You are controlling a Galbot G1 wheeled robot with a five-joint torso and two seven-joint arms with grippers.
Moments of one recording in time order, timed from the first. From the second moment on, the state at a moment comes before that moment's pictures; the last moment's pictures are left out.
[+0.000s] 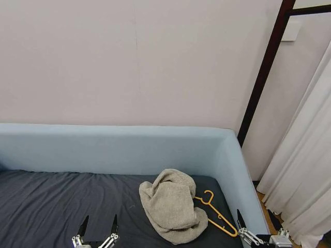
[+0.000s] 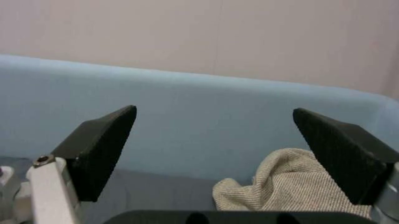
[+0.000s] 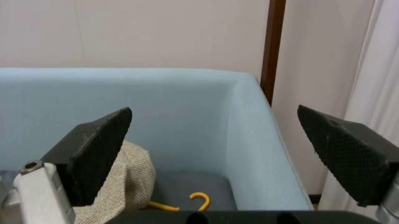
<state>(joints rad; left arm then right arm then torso) 1.86 -1.28 -0.44 -2.05 -0.18 -0.54 -0.23 -1.89 1.39 0.64 2.19 0.20 0.28 0.01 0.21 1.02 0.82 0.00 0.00</state>
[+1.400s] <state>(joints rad) 1.88 -1.28 -0.43 -1.96 -0.18 -0.58 -0.24 -1.70 0.93 0.59 2.17 0.66 -0.12 0.09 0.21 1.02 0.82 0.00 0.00</state>
